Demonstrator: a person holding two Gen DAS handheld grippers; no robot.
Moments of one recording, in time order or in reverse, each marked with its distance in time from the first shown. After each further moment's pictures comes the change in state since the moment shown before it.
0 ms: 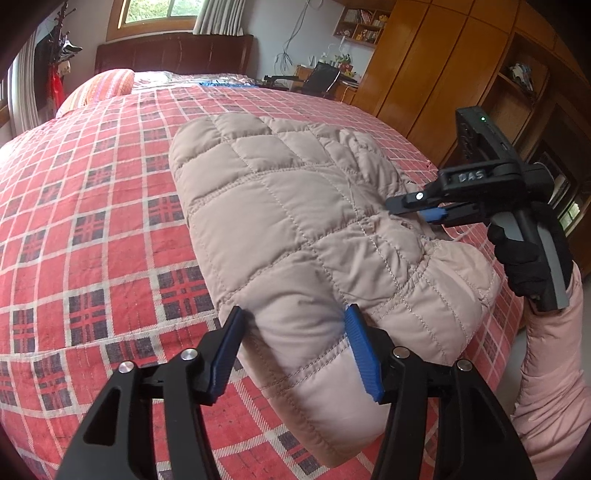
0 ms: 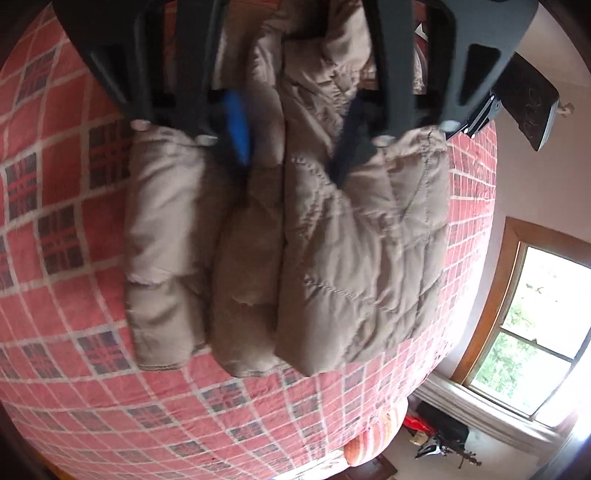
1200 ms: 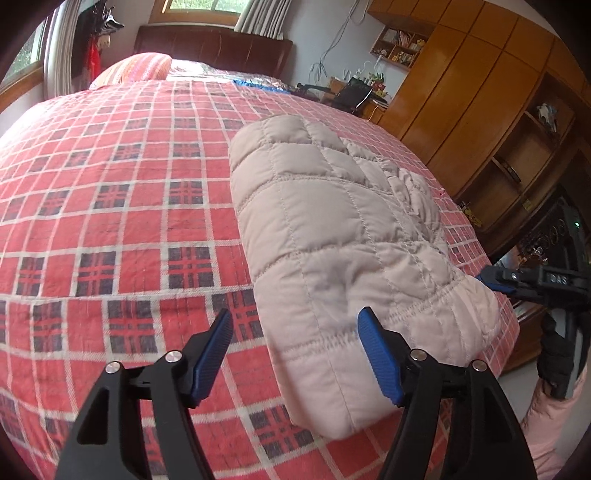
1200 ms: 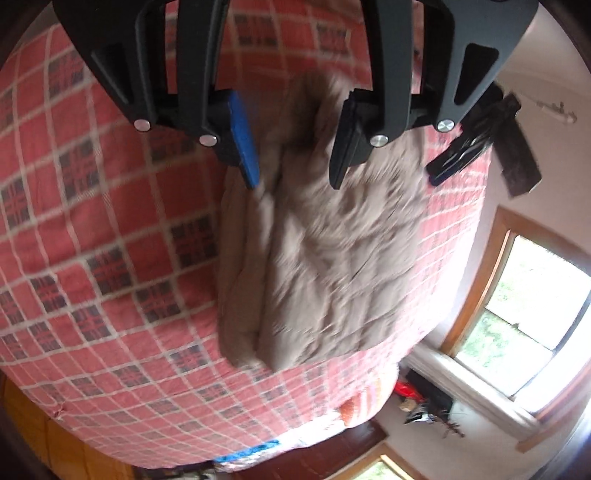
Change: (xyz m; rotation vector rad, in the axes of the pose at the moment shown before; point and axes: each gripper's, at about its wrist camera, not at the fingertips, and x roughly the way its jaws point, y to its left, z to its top) left arm -0.022 -0.014 -0.020 -0.153 -0.048 0.033; right arm -0.076 -0.002 -0.113 -0.010 -0.166 0.023
